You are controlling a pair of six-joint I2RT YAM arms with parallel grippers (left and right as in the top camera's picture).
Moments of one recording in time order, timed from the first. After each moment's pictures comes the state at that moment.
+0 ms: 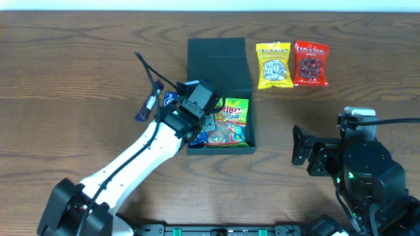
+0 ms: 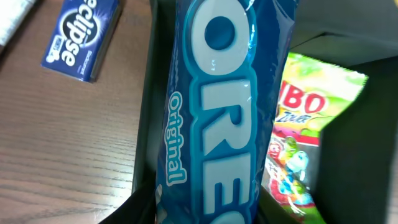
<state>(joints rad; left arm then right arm) -0.66 1.57 1.12 -0.69 -0.16 -0.79 0.60 0.76 1.23 -1.10 0.38 0.50</state>
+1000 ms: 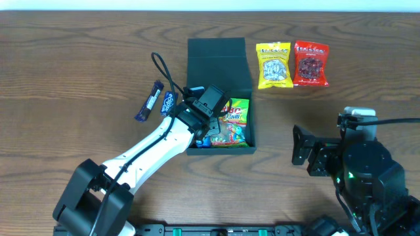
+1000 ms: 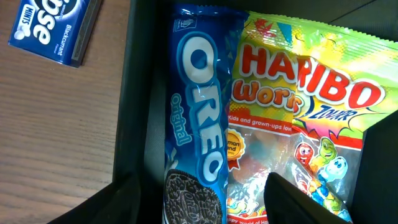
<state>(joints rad) -0.67 1.67 1.12 -0.68 -0.17 -0.80 0.60 0.76 1.23 -1.10 0.38 0.50</state>
